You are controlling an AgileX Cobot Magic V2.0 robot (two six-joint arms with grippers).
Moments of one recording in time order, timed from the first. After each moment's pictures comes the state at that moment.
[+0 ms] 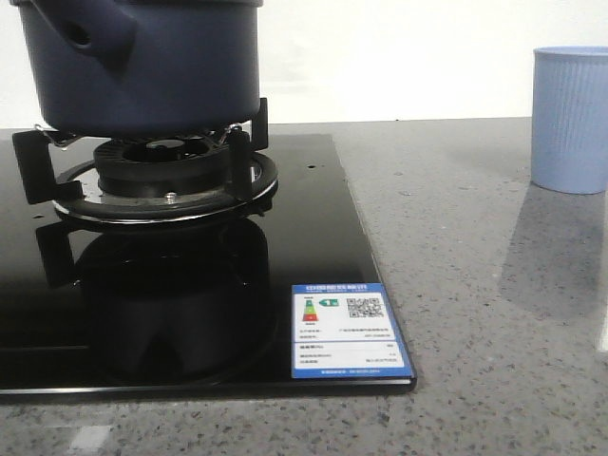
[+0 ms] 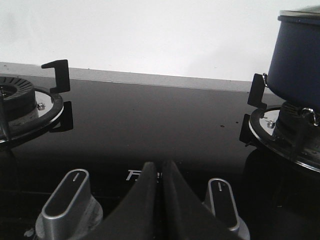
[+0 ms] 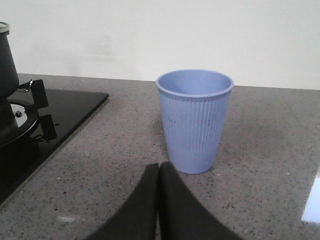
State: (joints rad) left arm 0.05 0.00 0.00 -0.11 0.14 0.05; right arm -0.12 0.37 -0.17 -1.44 -0.35 1.42
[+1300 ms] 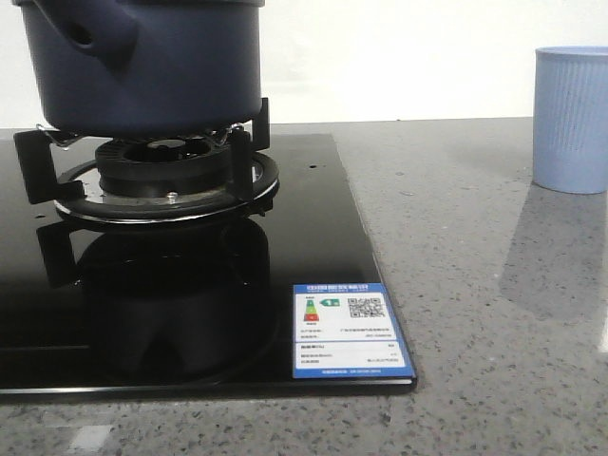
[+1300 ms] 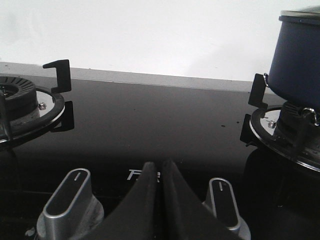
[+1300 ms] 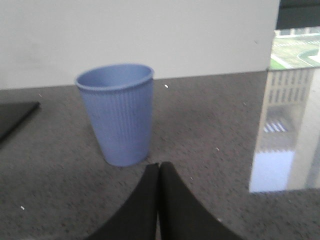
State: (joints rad) left arm 0.05 0.00 0.00 -0.11 0.14 0.05; right arm -0.03 0.36 -0.11 -0.26 -0.07 0.30
